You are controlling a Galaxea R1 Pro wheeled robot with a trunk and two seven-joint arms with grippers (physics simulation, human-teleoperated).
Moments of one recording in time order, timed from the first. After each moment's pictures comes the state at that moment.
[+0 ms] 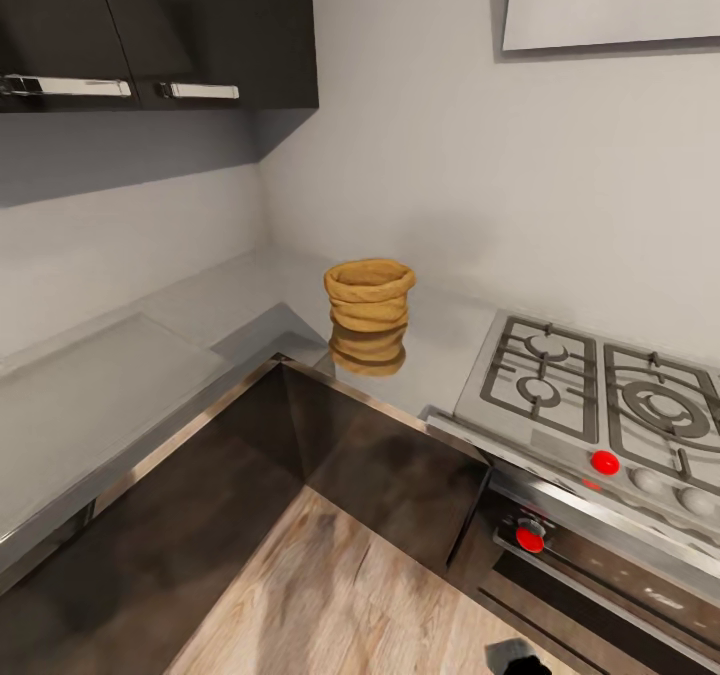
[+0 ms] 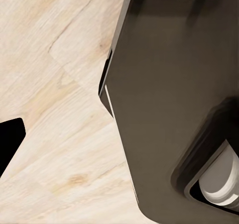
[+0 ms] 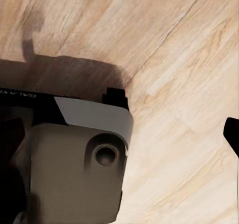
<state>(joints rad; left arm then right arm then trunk) 0.00 0.00 0.02 -0.06 0.30 -0.07 0.10 -0.26 0.05 -0.10 -0.65 0.31 0.63 0.09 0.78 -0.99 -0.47</state>
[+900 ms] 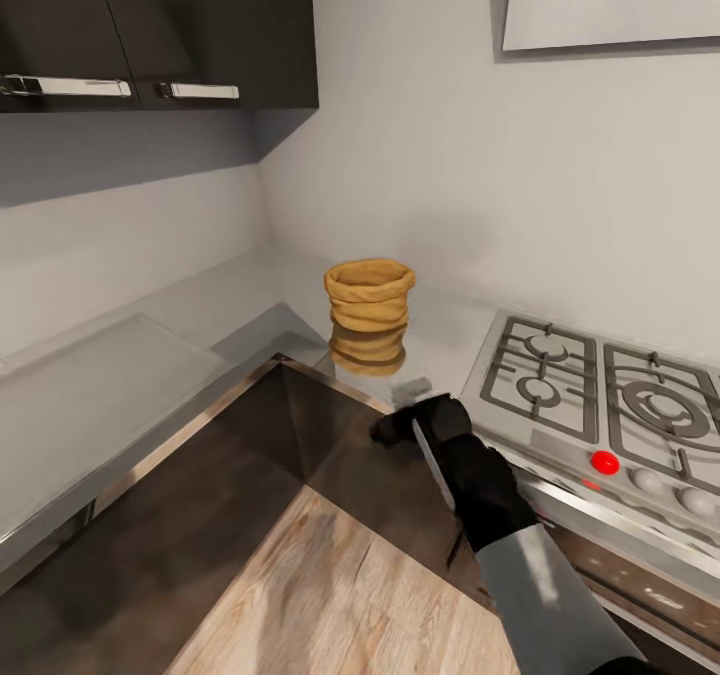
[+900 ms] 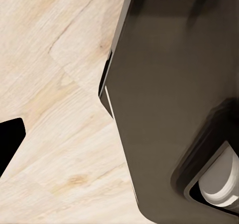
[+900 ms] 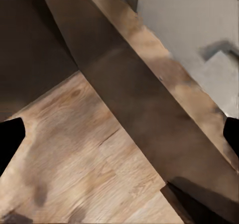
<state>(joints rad) 0.00 0.00 0.02 -0.07 0.31 -0.07 0.10 -0.75 0.17 0.26 -1.18 0.13 1.04 0.13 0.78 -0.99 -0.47</state>
